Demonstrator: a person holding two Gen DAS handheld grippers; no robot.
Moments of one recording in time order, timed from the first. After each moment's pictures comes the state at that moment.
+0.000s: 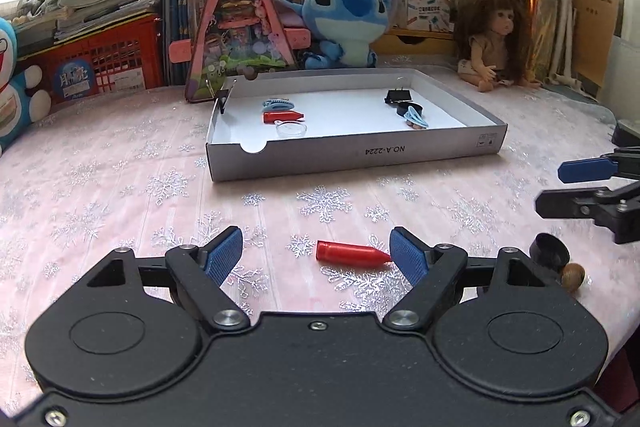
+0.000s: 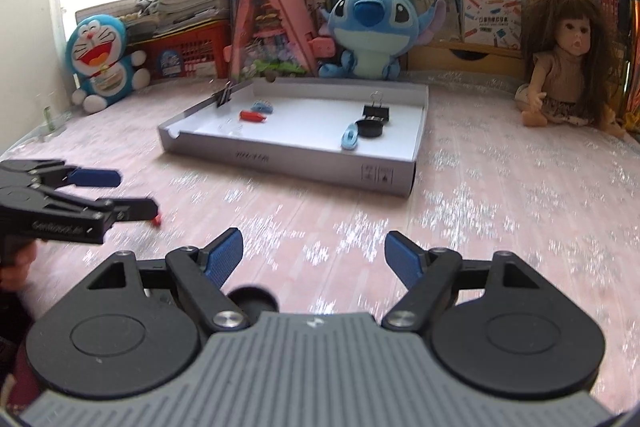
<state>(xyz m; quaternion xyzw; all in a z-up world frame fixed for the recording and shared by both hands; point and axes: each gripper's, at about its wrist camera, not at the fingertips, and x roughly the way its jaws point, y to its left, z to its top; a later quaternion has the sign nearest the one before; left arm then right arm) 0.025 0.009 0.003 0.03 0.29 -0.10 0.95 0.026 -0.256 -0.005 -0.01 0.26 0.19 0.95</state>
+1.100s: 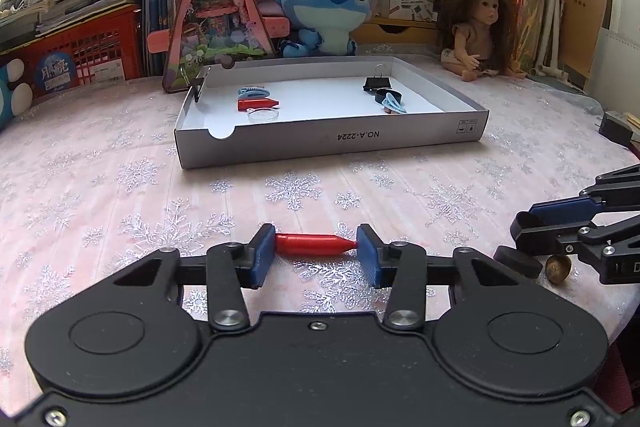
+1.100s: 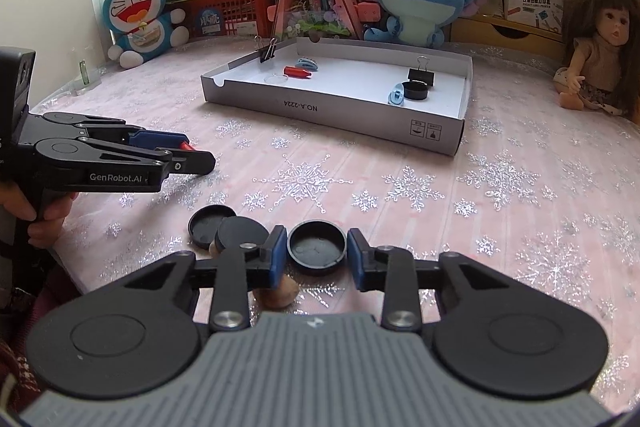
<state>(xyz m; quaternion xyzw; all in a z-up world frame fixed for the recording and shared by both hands) 0.027 -0.004 -0.006 0.03 0.30 -0.12 0.95 0.013 -0.241 -0.017 -0.04 0.30 0.24 0.92</state>
